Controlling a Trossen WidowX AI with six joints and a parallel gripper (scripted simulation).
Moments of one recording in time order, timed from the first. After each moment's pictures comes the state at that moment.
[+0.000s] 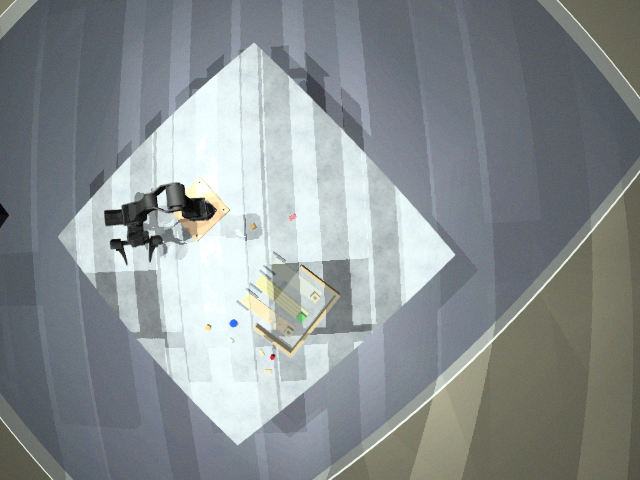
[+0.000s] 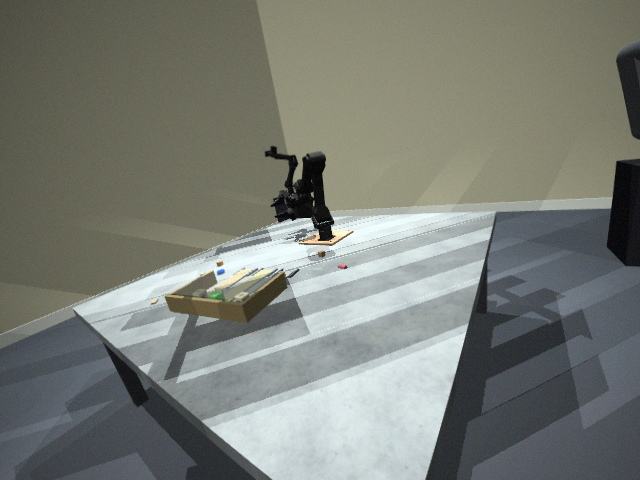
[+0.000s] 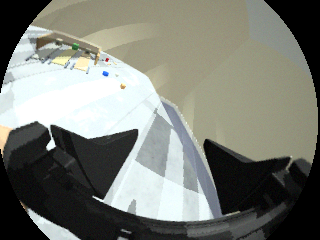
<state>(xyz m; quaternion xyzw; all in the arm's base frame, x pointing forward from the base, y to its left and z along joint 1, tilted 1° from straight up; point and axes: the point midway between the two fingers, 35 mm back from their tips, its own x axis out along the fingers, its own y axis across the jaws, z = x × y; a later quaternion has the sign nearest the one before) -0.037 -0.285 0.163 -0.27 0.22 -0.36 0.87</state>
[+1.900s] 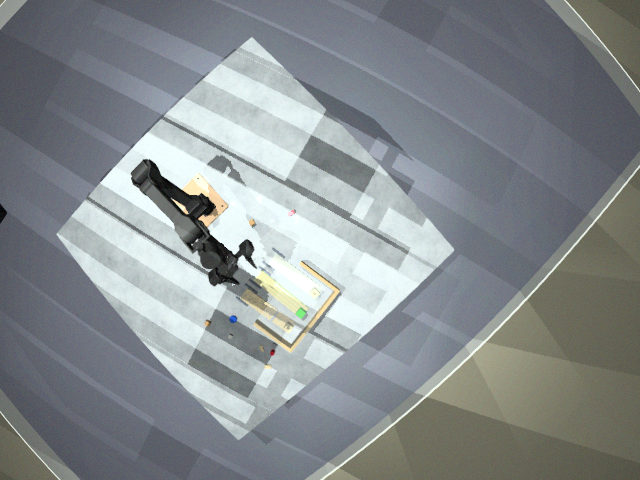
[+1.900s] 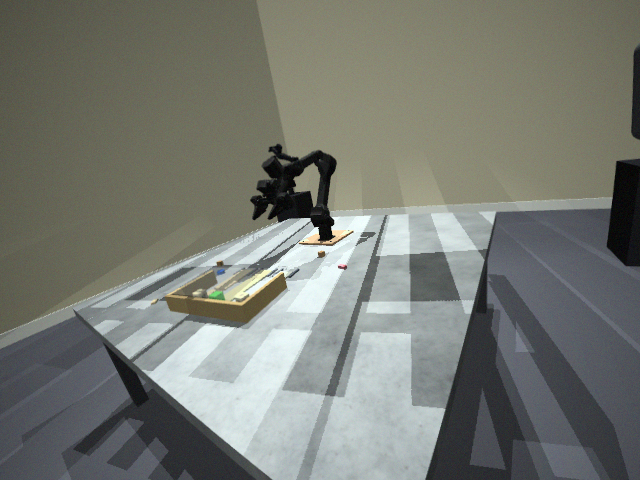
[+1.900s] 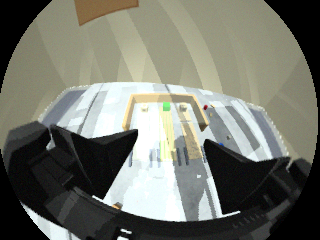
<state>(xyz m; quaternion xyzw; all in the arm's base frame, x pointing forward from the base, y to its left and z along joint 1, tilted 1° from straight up) 0.318 -0.029 0.216 0.01 0.29 -0.05 0.96</state>
